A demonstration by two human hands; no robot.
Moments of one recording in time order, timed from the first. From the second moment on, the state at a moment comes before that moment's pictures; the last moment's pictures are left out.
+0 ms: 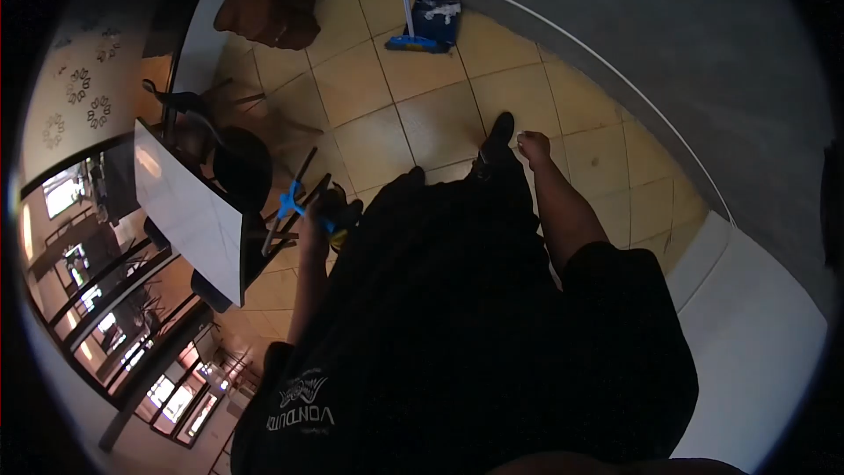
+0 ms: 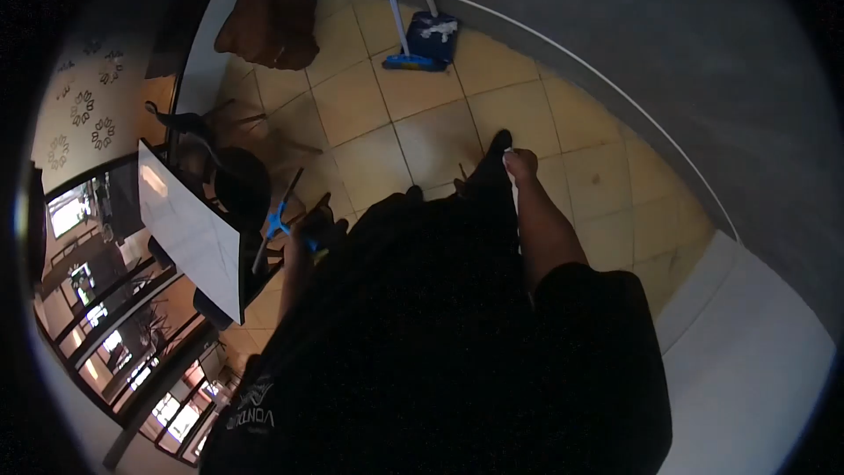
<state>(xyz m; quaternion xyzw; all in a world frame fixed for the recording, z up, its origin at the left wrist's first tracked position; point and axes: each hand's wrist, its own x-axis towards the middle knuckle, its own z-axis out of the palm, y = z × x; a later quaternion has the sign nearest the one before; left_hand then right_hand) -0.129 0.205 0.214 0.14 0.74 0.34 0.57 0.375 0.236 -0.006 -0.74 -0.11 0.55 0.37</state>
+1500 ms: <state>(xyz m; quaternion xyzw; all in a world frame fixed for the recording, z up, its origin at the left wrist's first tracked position) 0.055 0.026 0.172 0.09 0.73 0.59 0.34 0.161 0.287 0.155 -0.22 -0.60 0.76 -0.13</state>
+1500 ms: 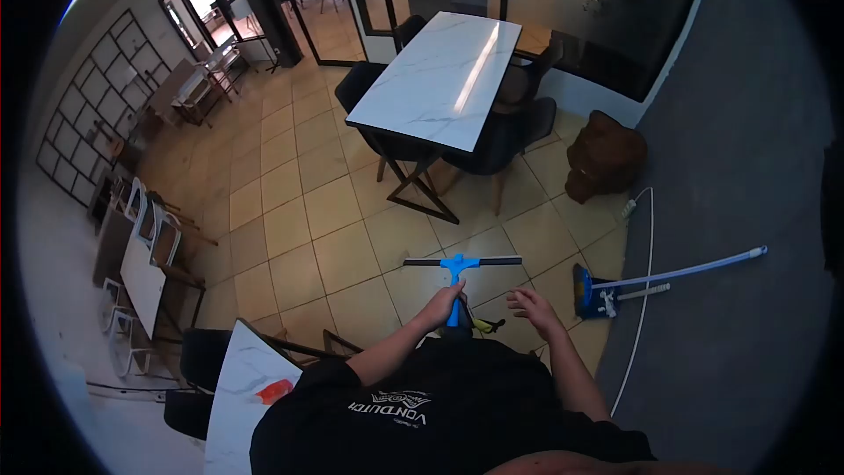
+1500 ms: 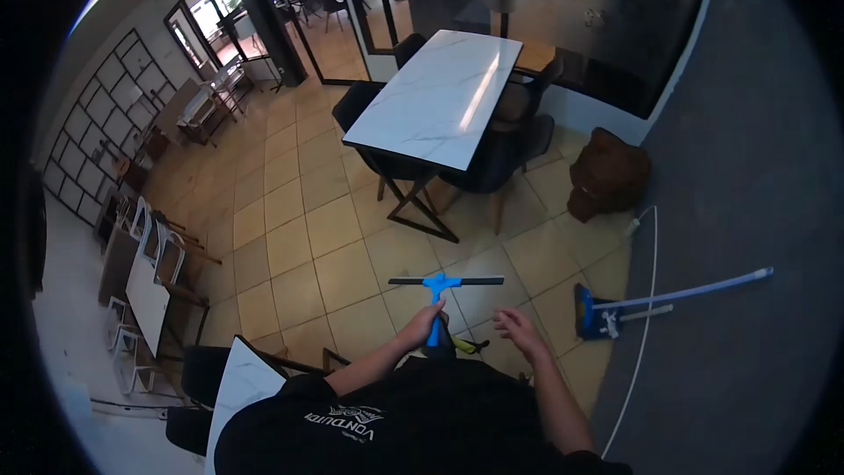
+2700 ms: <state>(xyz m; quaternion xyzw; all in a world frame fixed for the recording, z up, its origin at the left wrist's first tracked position) 0.189 0.013 0.210 -0.42 0.29 0.83 -0.20 -0.008 0.218 0.219 0.09 -0.47 0.63 -0.61</state>
